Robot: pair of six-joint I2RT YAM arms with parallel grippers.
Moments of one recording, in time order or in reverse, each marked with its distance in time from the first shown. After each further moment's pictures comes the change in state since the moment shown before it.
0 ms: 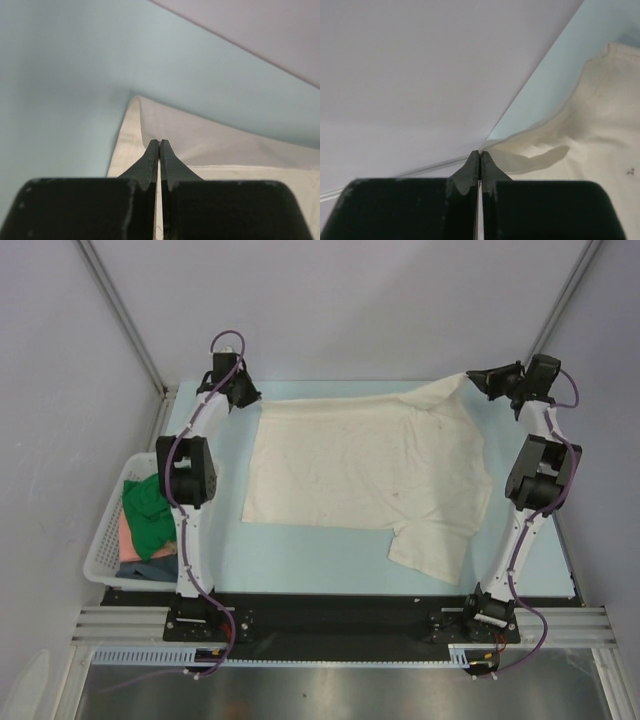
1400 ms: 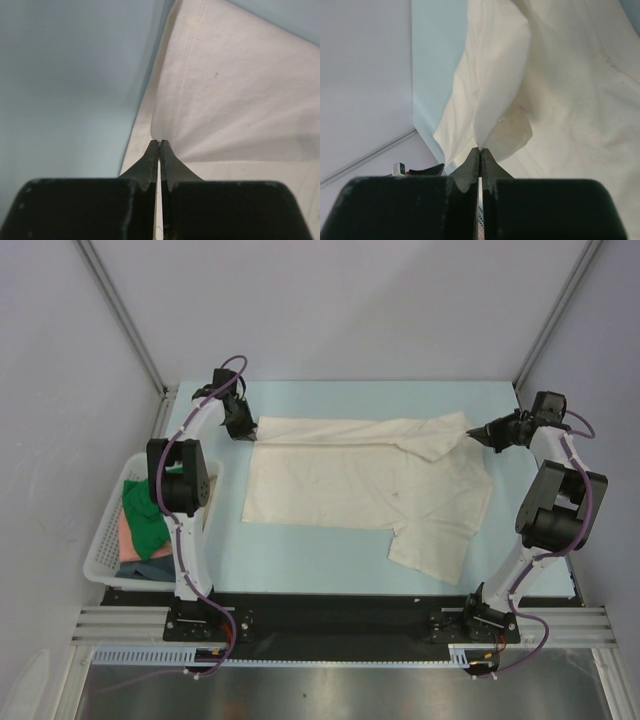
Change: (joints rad) left arm 0.000 -0.161 -0.227 -0.363 0.015 0.121; right arm -0.043 -0.489 -0.570 -0.405 0.103 -0.313
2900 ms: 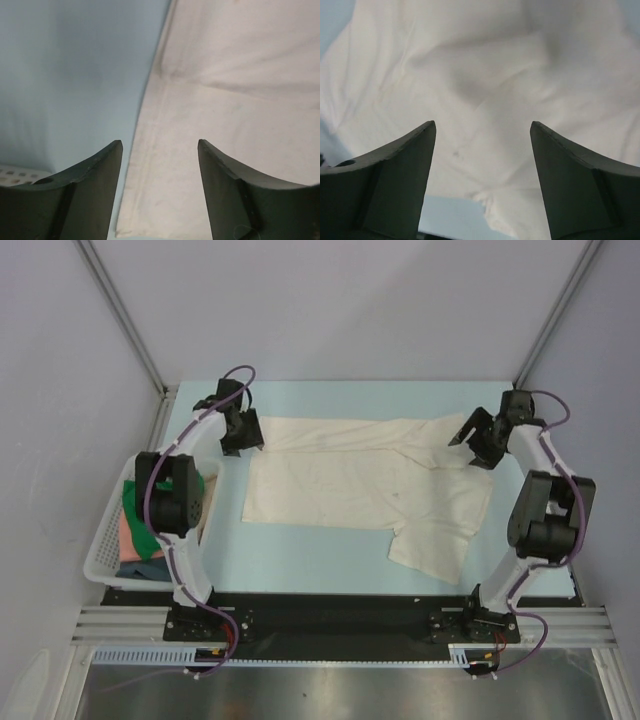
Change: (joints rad) left arm -0.059 -0.204 -0.264 0.025 -0.154 0.040; right arm 0.138 -0.019 0.021 -0.188 0.358 -0.428
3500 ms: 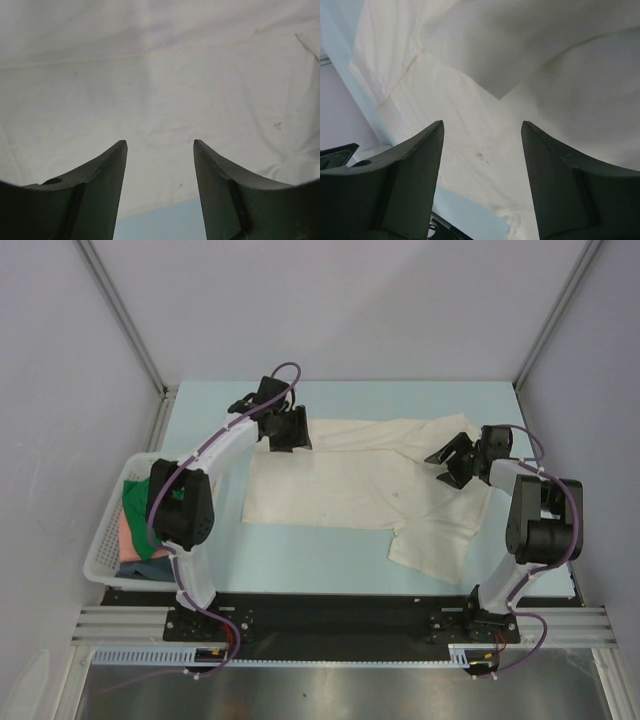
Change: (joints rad) left arm -0.258 -0.111 -0.005 0.056 0.177 -0.058; right arm 0.082 -0.117 -0.463 0.493 -0.218 0.243
